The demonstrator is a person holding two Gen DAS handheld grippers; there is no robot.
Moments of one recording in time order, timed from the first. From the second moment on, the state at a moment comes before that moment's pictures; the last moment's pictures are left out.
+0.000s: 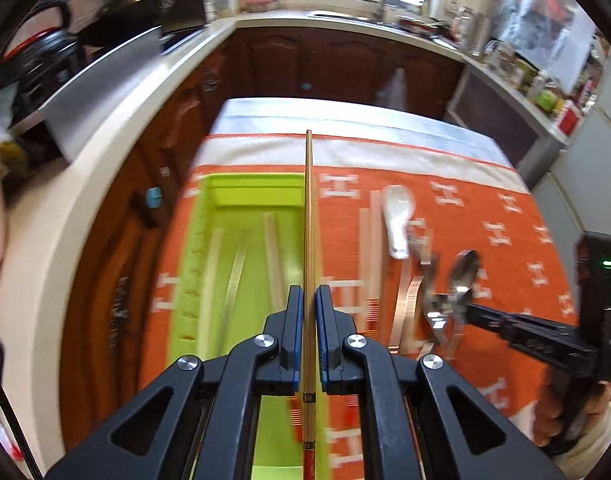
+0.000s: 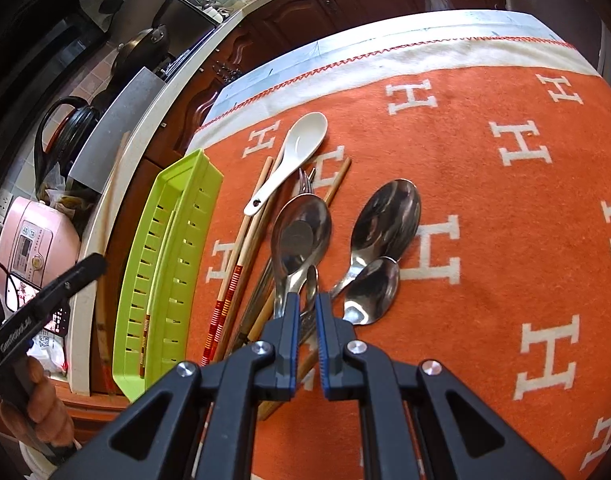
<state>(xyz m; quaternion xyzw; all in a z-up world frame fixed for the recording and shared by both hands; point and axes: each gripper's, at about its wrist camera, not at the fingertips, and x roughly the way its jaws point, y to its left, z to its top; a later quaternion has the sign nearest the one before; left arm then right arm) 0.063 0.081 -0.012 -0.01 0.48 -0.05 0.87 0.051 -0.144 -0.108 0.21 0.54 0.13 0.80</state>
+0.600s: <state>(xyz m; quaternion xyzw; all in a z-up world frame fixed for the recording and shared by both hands) 0.067 0.118 -0.068 -0.02 0.51 -0.01 0.86 0.076 -0.097 -0.100 0.19 0.55 0.15 0.80</state>
